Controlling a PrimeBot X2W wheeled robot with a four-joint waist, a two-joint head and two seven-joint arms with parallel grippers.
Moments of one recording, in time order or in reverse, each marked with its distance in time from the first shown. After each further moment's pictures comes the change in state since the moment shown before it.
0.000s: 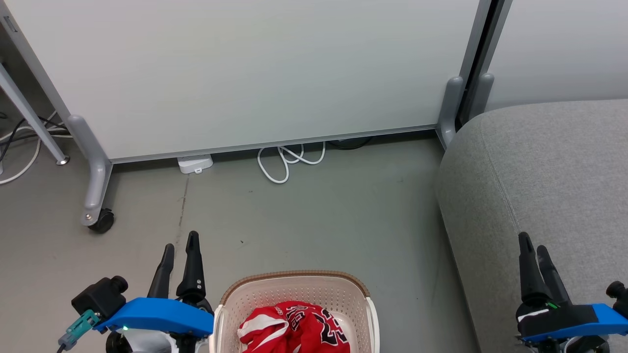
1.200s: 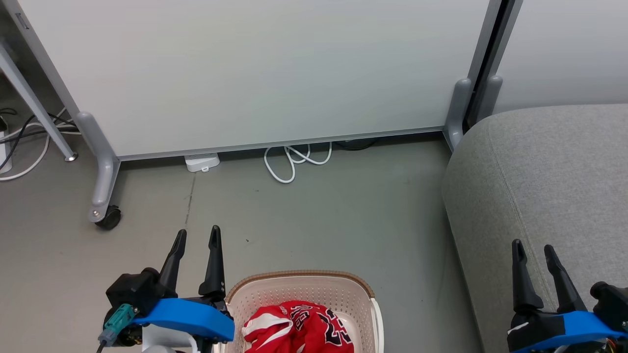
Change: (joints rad) left arm -0.019 0.009 -0.062 0.014 0.361 -0.009 -0.097; right arm 0.016 -0.004 -0.009 0.010 -0.422 0.002 -0.096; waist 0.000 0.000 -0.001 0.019
